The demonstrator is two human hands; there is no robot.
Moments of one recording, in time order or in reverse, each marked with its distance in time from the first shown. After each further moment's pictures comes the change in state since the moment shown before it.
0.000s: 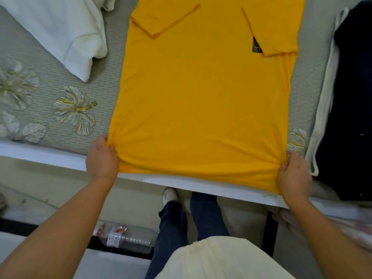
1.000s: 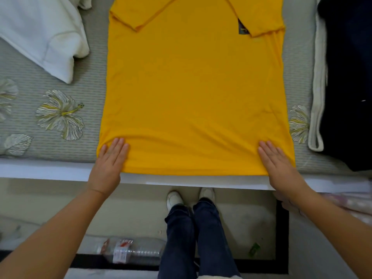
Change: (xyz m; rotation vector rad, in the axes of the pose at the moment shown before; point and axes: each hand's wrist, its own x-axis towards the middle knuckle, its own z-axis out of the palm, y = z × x) left_hand 0.003 -0.041 0.023 0.167 0.059 1.081; right_hand -0.034 0.011 0.029 -0.207 0.082 -0.876
